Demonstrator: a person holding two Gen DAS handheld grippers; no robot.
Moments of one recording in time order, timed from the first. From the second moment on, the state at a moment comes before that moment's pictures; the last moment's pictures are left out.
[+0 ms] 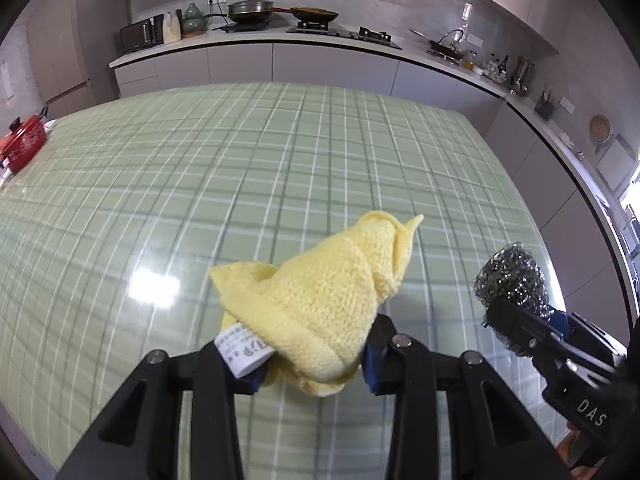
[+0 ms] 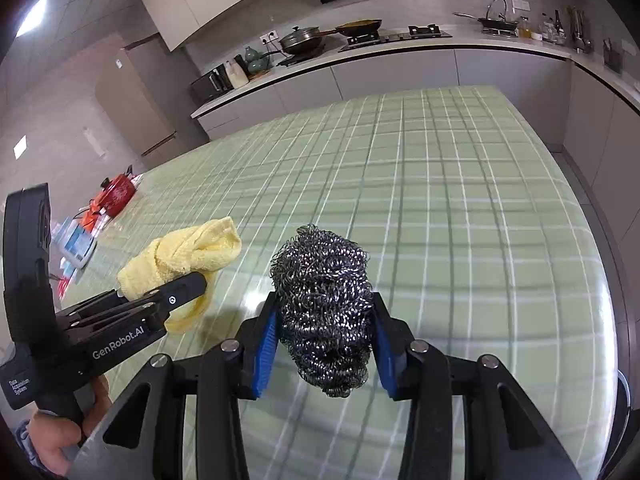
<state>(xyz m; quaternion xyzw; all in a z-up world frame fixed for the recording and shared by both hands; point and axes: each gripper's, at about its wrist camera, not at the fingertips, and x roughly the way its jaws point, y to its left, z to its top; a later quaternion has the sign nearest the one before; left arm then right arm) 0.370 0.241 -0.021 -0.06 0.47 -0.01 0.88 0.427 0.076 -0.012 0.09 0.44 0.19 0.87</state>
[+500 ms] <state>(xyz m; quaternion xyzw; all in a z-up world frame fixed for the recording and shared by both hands) 0.308 0.214 -0.004 -0.05 0.45 -0.06 0.89 0.333 0.048 0.006 0.13 0.42 0.15 0.89</state>
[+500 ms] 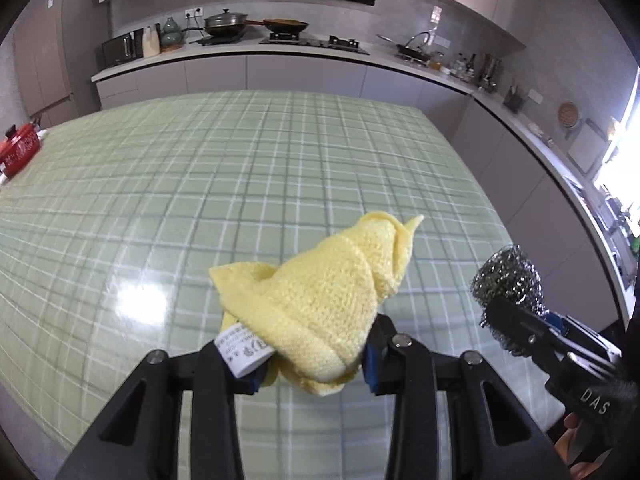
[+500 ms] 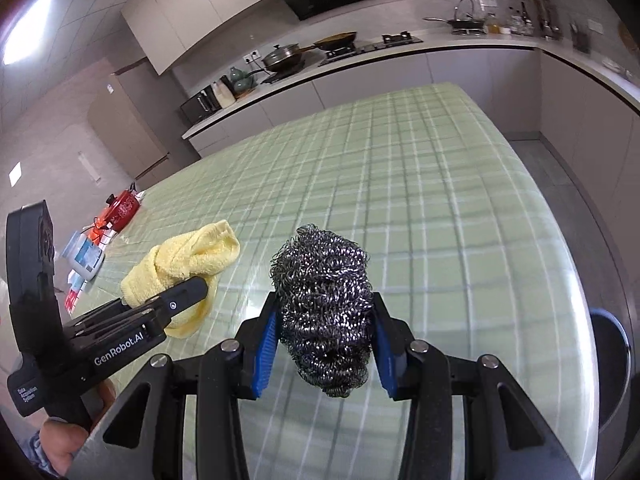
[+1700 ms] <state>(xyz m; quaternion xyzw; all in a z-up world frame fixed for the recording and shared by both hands) 0.237 -0.070 0.006 -0.05 0.44 -0.10 0.89 0.227 -0.270 0.001 0.16 0.42 0.12 0.89</state>
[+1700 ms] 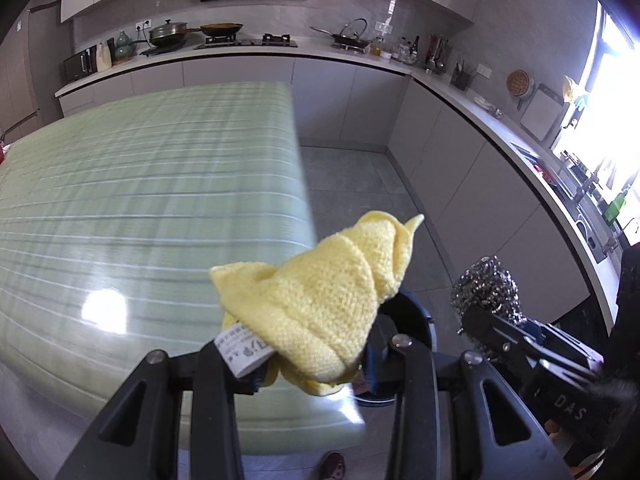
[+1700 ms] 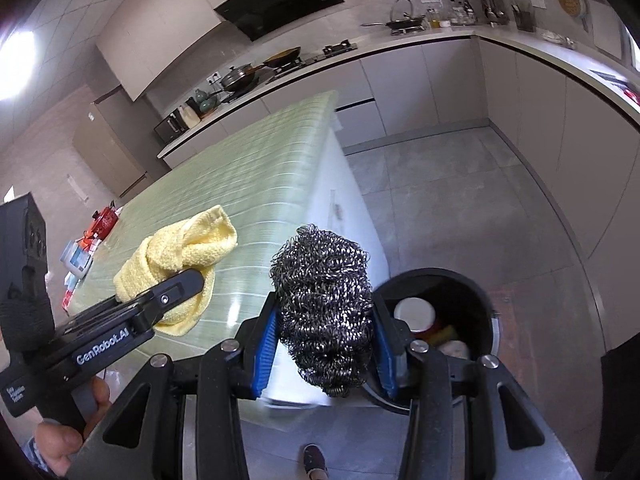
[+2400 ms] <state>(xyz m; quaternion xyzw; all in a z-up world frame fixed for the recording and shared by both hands) 0.232 -0.159 -0.055 -0.02 0.51 -0.13 0.85 0.213 -0.368 -0.071 0.22 0.46 0.04 0.86</state>
